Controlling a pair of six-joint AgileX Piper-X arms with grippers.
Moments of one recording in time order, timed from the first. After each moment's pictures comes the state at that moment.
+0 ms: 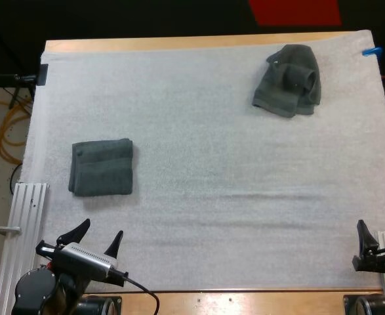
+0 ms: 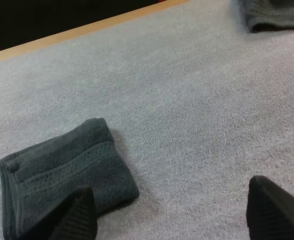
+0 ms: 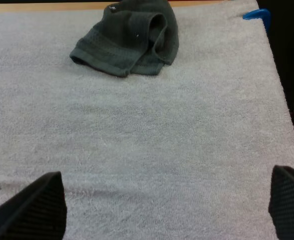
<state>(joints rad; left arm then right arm) -0.05 -0.01 -0.53 1.05 0.24 -1.59 0.06 -0.02 -0.54 1.06 -0.02 -1.87</state>
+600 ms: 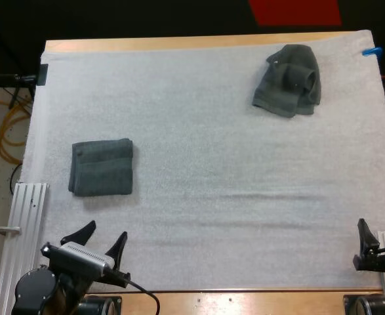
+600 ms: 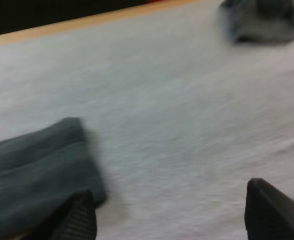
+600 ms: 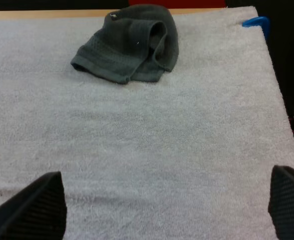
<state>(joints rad) -0.05 -0.01 -0.53 1.05 0.30 -1.71 0.06 -0.01 -0.54 1.04 -0.02 -1.87</state>
